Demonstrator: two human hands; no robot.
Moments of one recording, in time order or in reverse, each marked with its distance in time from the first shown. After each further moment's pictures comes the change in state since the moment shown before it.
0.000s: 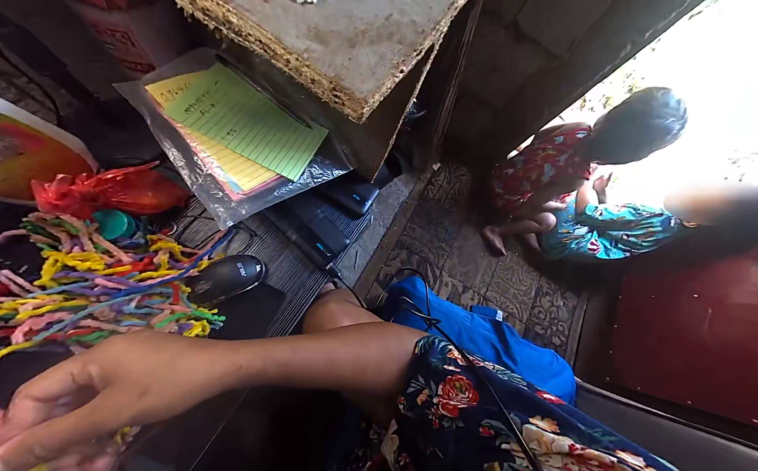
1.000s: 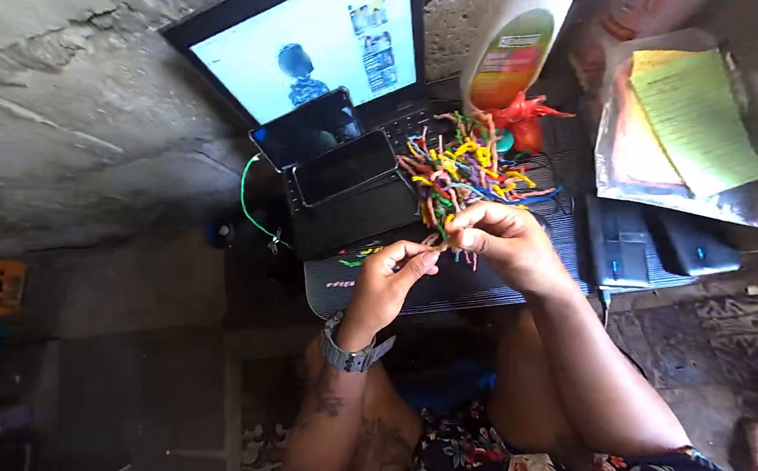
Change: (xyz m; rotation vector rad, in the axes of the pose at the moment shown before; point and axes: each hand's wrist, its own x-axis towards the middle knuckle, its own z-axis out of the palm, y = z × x) left_hand -0.004 0.002 -0.007 0.174 0.015 -0.098; right_hand -0.009 0.007 -0.030 0.021 -0.112 -0.013
